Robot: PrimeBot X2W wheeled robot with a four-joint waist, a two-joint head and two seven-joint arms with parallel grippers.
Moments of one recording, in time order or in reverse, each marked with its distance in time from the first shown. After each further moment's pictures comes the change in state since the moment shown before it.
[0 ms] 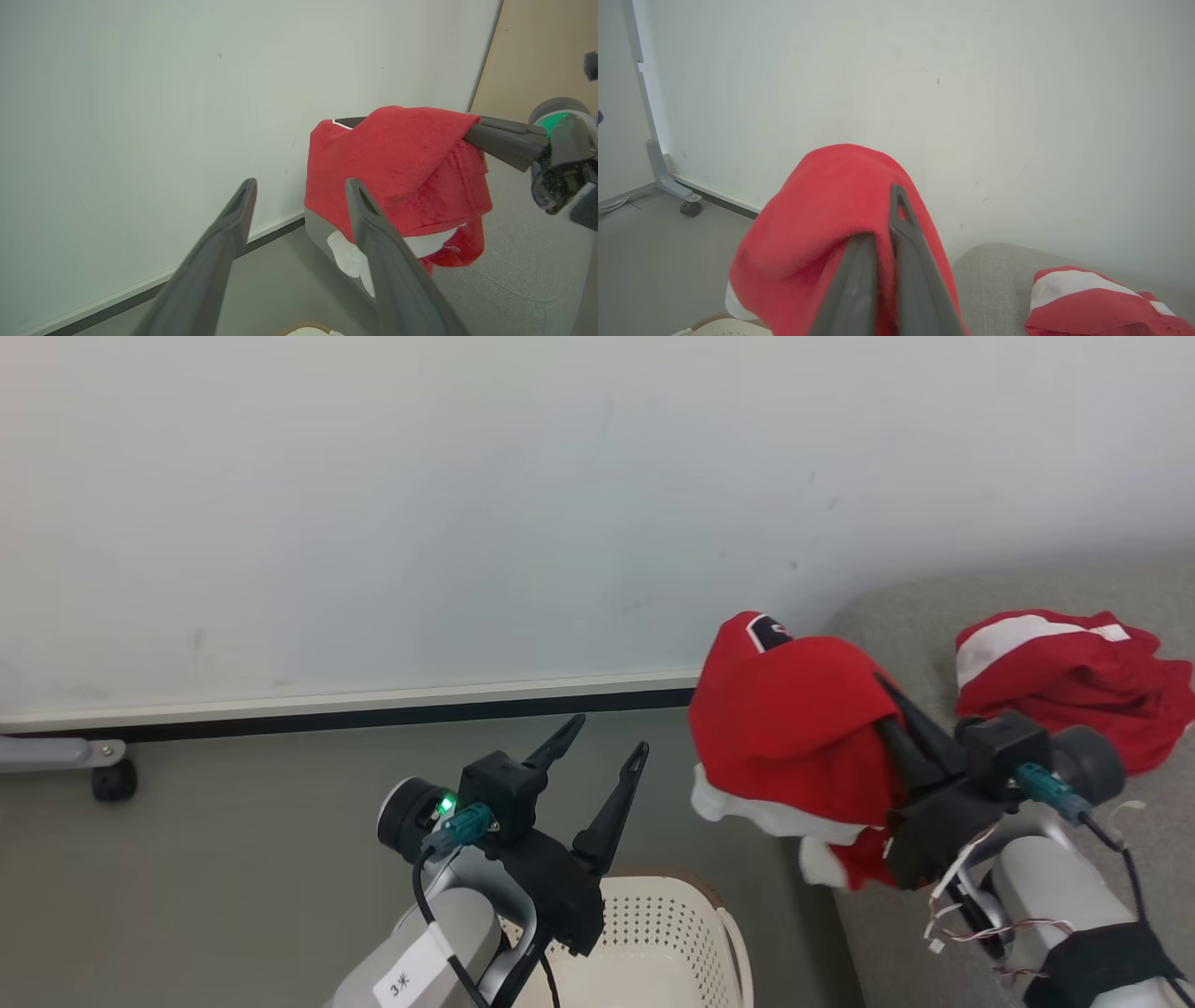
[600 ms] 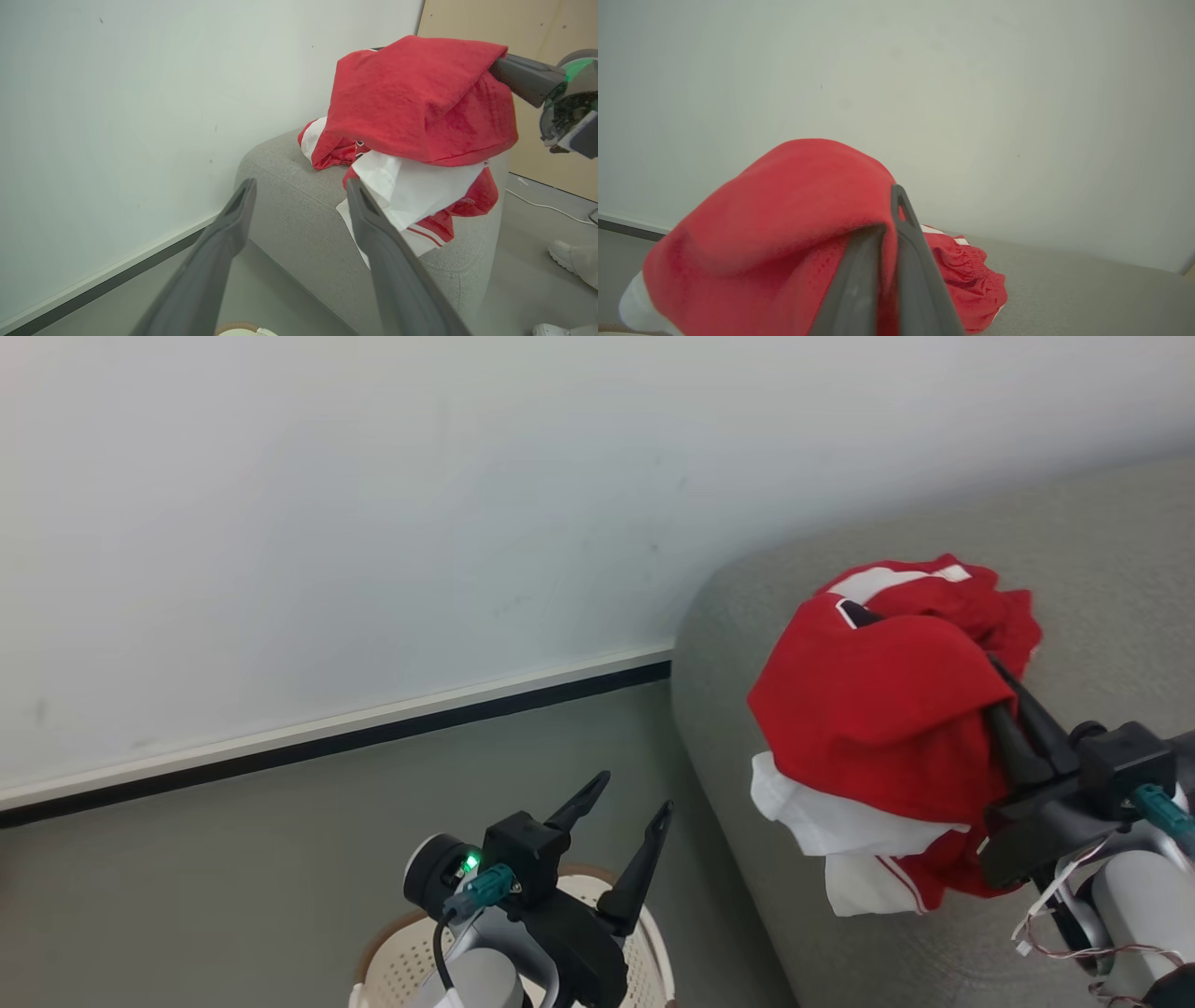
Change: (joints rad) left arm 0.102 -0.005 -0.025 -0.064 0.001 0.026 -0.008; right arm 0.125 -0.146 -0.094 -0.223 0.000 -0.070 -0.001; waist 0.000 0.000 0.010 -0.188
